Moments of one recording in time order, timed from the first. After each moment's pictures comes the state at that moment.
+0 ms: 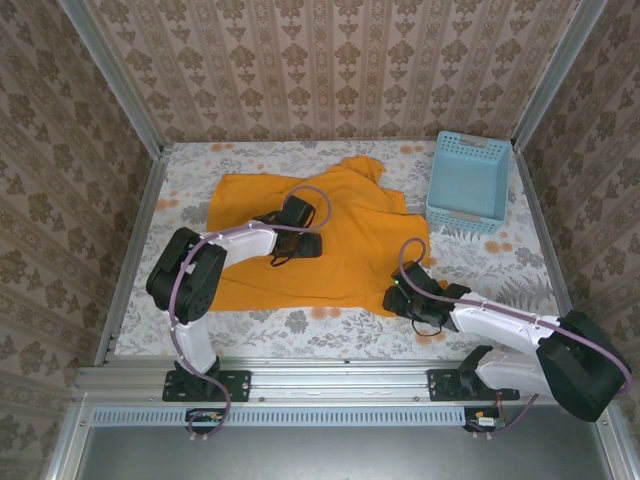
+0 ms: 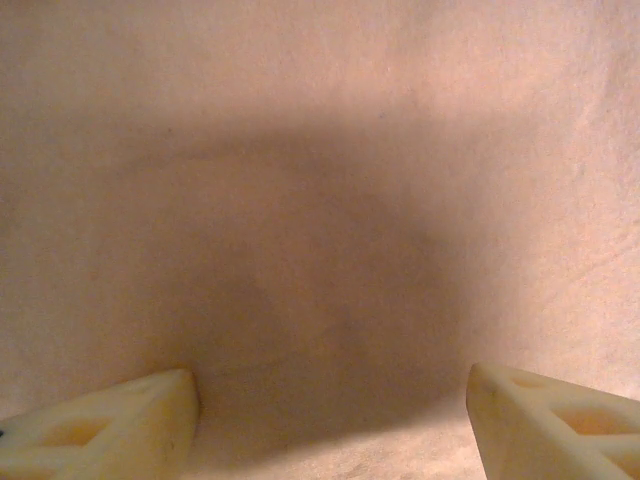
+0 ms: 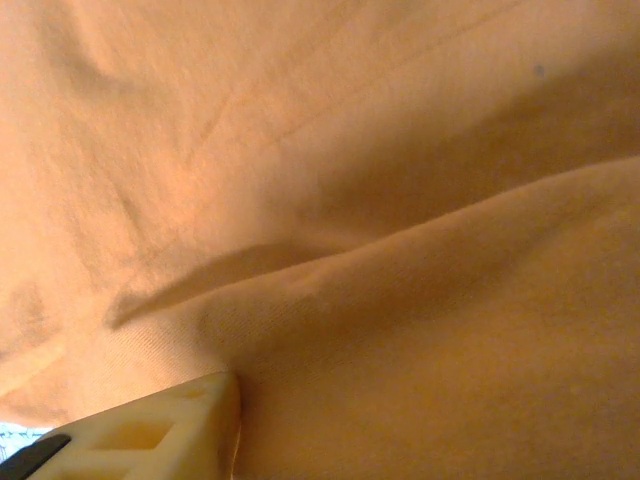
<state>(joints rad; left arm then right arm) -0.62 1.85 1.11 -0.37 -0.04 -0.51 0.69 1.17 0.44 -0.37 0.12 0.97</state>
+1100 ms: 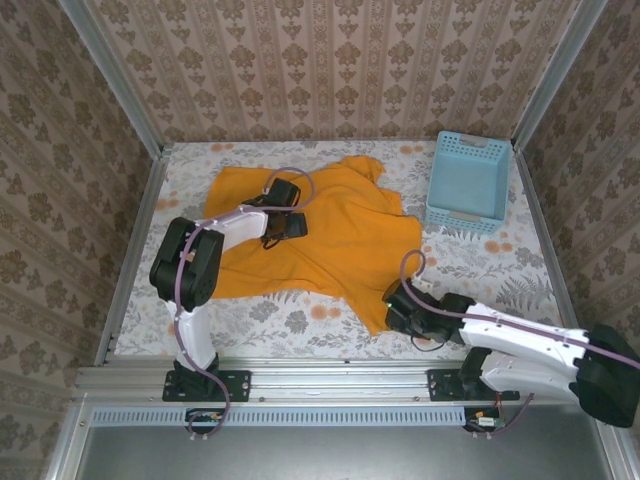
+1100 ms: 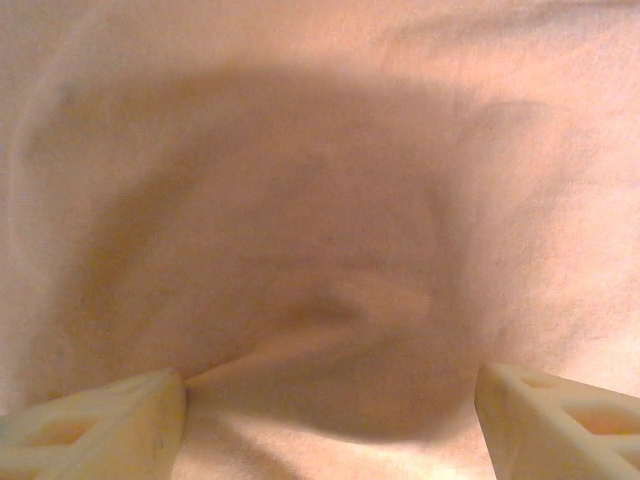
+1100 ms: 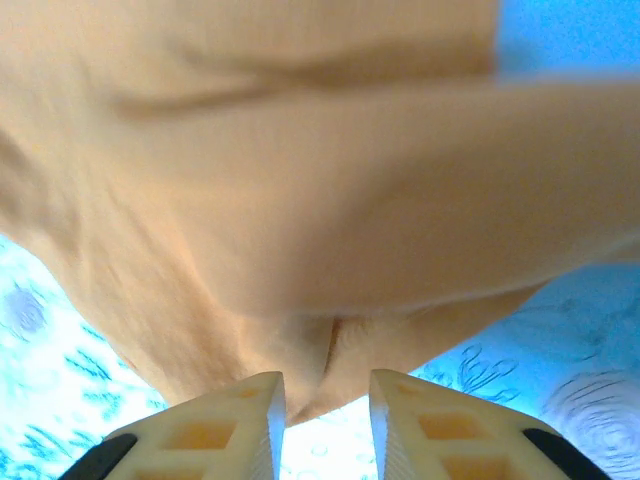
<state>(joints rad) -0.51 1.92 1.23 -0.40 -0.11 -0.54 0.87 0.99 0.51 -0.66 0.21 1.18</state>
